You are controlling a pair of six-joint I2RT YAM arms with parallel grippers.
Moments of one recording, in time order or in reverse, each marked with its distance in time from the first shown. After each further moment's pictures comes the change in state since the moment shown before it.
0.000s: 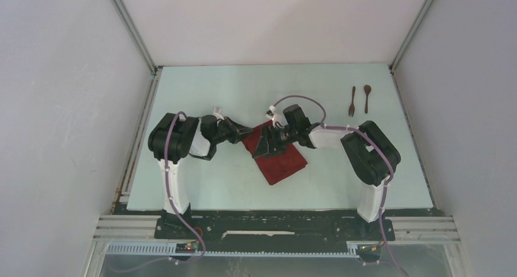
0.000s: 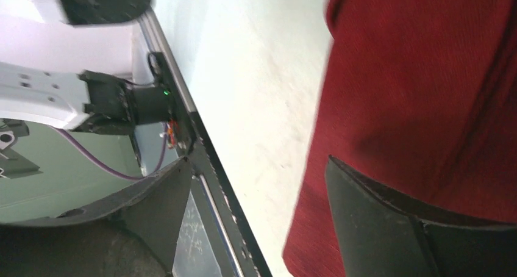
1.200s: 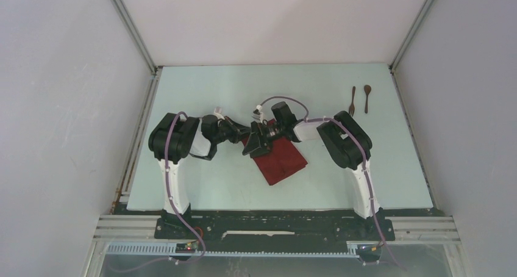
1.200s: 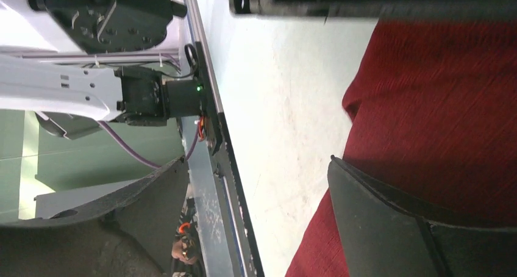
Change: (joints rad) left arm -0.006 -0.001 0.003 0.001 -0.016 -0.016; right arm 0.012 0.324 0.297 0.102 -0.242 0.092
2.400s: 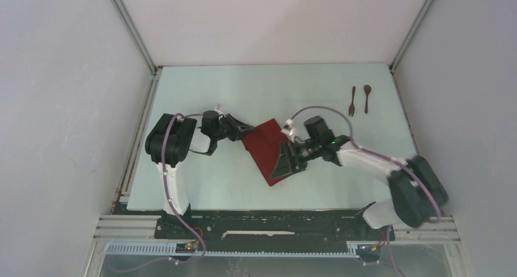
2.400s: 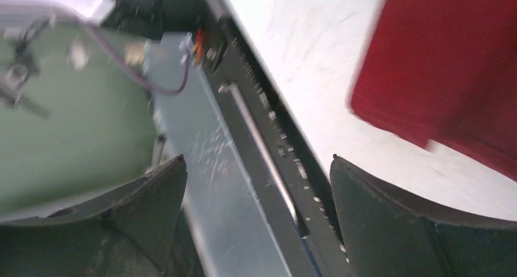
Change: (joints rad) left arm -0.003 -0.042 0.038 -0.136 -0.011 0.048; right arm -0.001 -0.692 -0.534 -0.338 0.100 -0.180
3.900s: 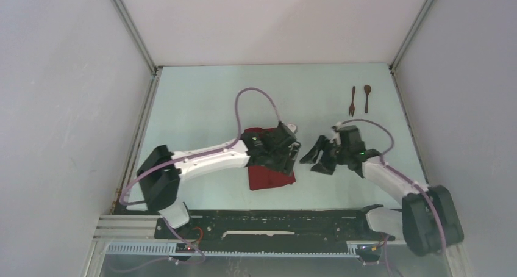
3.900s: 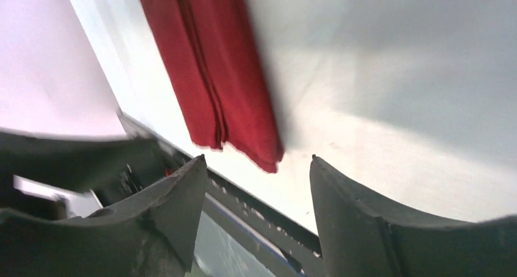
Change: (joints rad) left arm -0.791 -0.477 0.421 -1.427 -0.616 0.604; right arm -0.253 -0.278 -0.246 -0.051 0.418 0.337
